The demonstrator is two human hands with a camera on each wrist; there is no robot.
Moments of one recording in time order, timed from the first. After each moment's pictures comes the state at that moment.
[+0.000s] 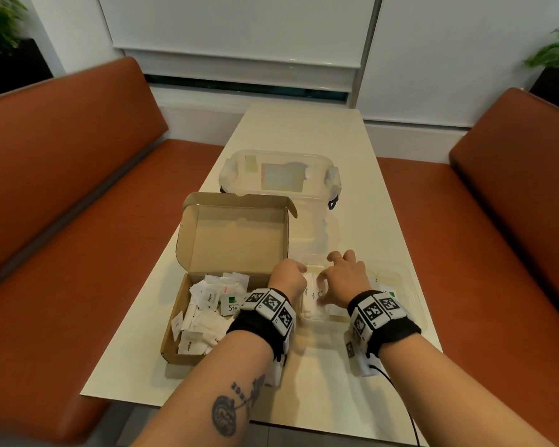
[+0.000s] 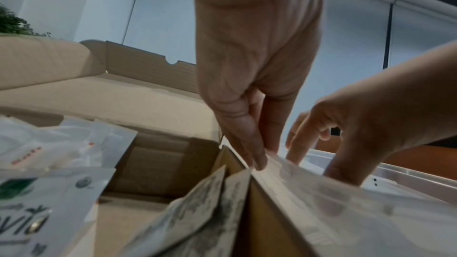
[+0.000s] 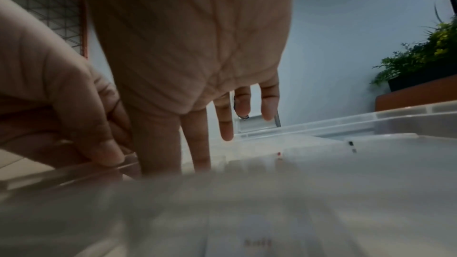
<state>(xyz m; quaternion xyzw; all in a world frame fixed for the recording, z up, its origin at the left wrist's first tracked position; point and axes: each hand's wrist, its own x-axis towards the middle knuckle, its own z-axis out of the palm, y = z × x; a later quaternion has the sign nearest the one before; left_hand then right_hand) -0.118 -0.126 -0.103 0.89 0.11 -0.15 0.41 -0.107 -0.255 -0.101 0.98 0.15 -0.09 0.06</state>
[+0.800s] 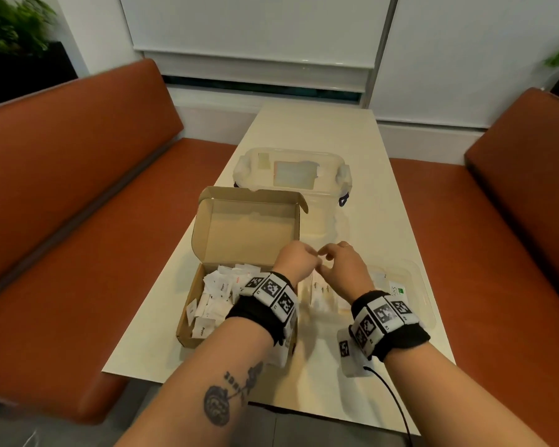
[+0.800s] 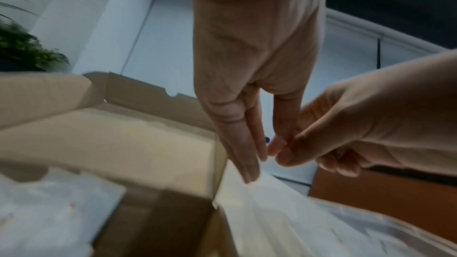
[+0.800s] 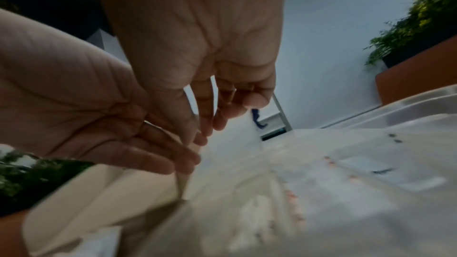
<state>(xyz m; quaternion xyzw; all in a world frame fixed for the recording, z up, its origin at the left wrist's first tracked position) -0.121 -0.118 -0.075 0.87 0.09 -0.11 0.46 -0.124 -0.236 -0.085 0.96 0.09 0.00 -0.26</state>
